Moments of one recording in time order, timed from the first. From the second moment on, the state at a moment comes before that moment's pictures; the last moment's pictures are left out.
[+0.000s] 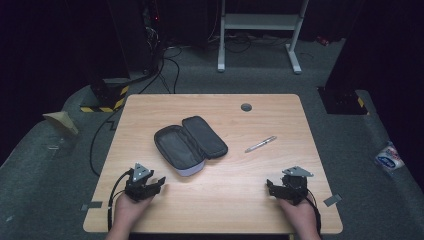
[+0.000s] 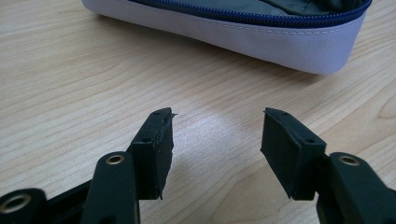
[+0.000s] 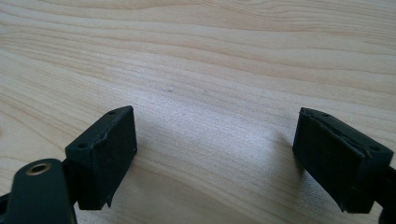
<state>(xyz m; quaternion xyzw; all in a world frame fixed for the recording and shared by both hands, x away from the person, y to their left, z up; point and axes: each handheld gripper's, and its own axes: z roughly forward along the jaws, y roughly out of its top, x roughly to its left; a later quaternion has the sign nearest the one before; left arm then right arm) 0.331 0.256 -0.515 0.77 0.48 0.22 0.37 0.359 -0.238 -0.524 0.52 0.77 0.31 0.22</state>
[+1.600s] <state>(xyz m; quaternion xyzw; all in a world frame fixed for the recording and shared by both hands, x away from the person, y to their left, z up) 0.347 0.193 -0.494 0.78 0.39 0.23 0.42 0.357 -0.237 -0.524 0.49 0.79 0.32 0.20</state>
